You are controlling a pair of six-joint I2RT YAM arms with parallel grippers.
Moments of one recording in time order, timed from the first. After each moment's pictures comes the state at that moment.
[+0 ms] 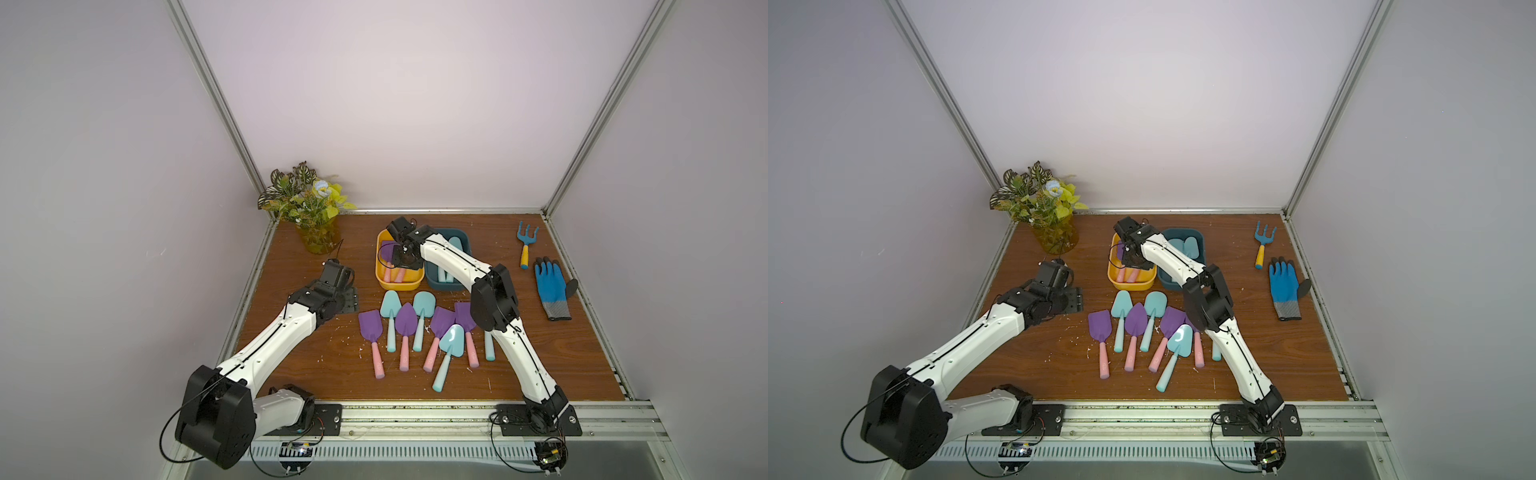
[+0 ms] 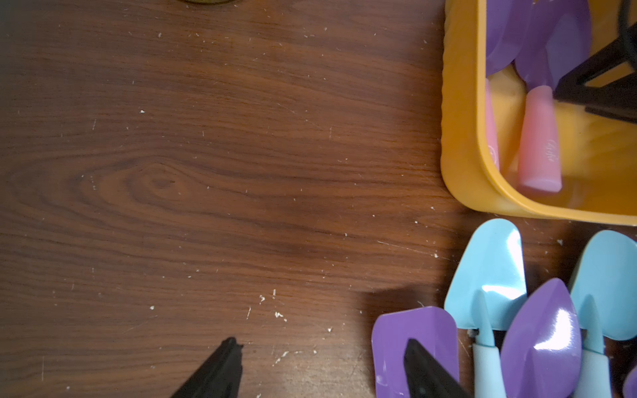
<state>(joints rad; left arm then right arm) -0.37 1.21 0.82 -0.61 -0.18 -0.43 0.72 2.44 2.29 -0.98 0.22 0.76</state>
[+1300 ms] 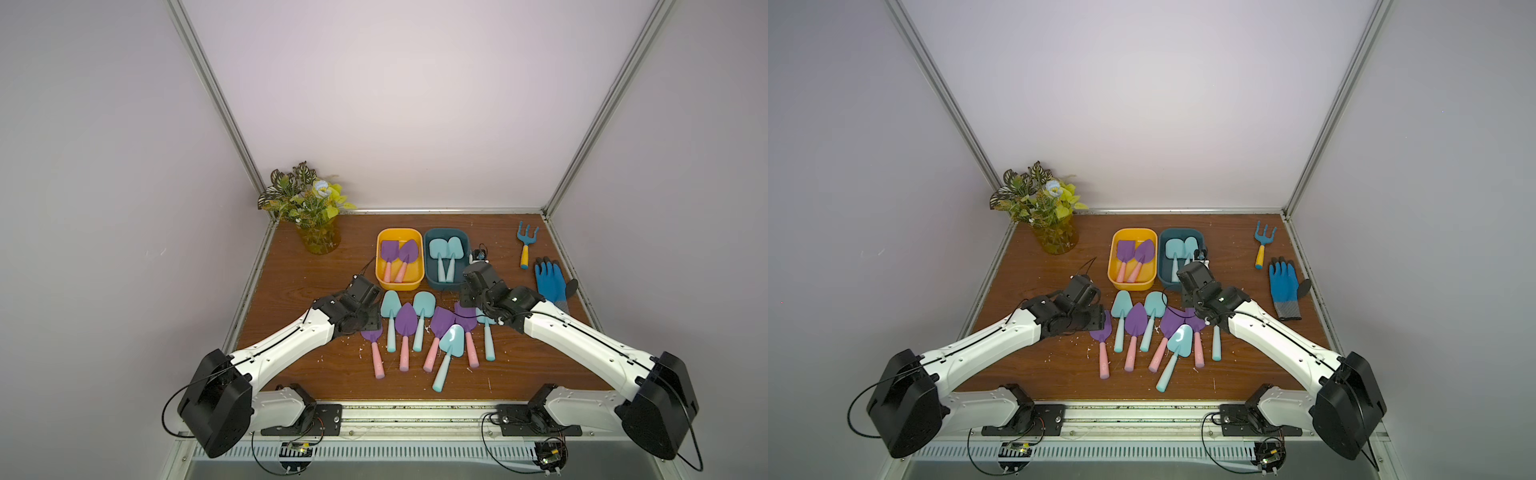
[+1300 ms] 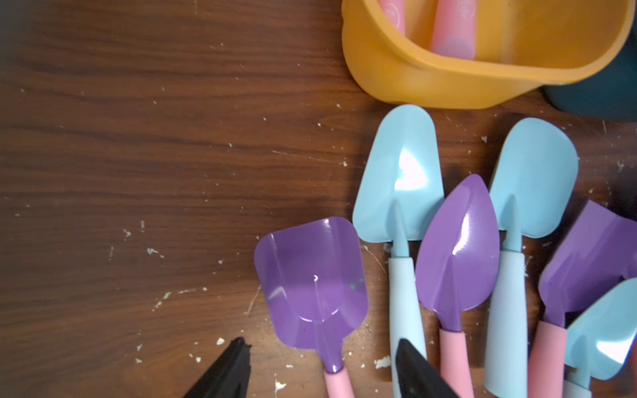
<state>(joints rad) -0.67 1.25 0.79 -0.64 -0.13 -0.67 0.69 1.25 0.94 -0.55 0.48 0.51</state>
